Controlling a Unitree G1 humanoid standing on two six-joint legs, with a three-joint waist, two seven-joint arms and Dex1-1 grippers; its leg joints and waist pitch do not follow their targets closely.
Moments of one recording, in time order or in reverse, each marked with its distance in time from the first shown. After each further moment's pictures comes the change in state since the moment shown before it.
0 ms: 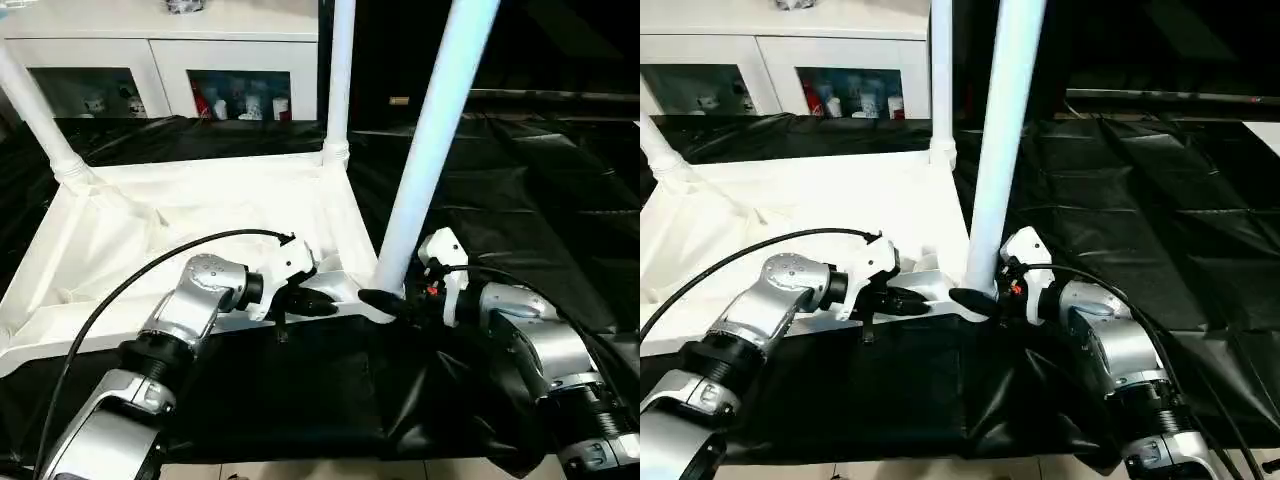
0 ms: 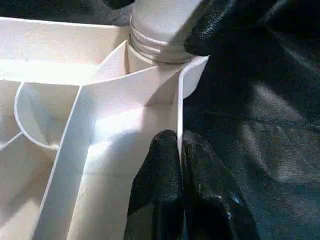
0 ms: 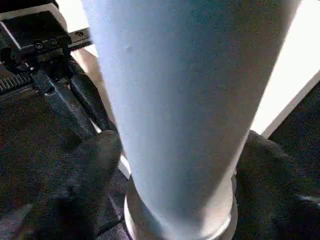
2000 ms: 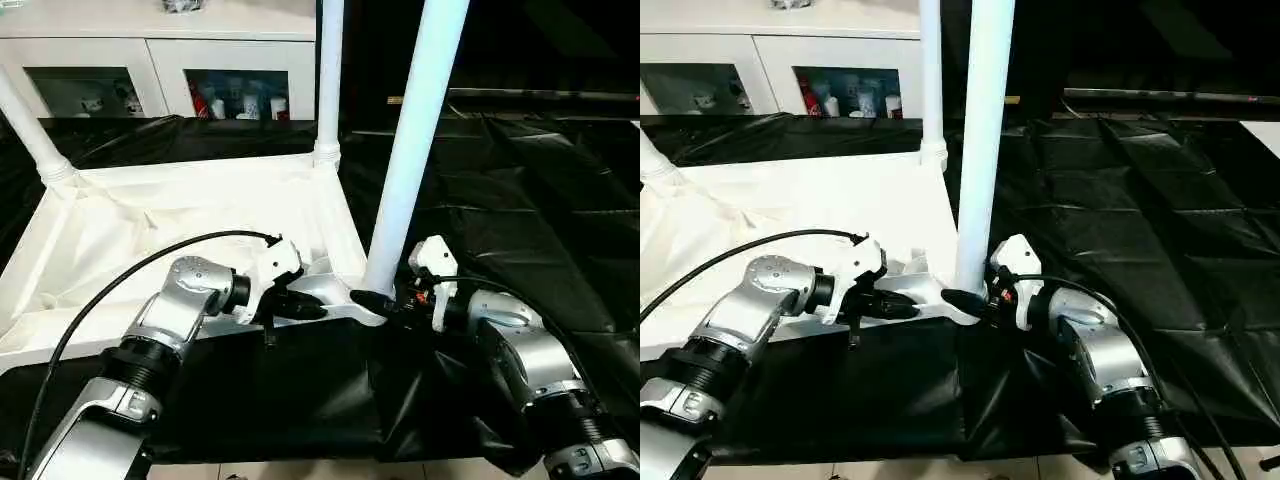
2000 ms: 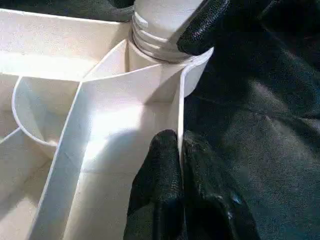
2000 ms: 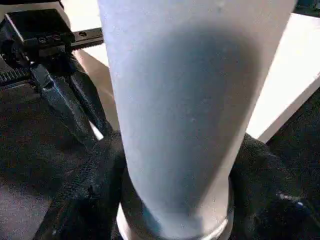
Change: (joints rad) left arm 0.036 0.046 0.015 -0.068 -0.022 0.064 -0.029; right arm 0.018 0.054 0.007 0.049 -0.023 -0.129 -0.016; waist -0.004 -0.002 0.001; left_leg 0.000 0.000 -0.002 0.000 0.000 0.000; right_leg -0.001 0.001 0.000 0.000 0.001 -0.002
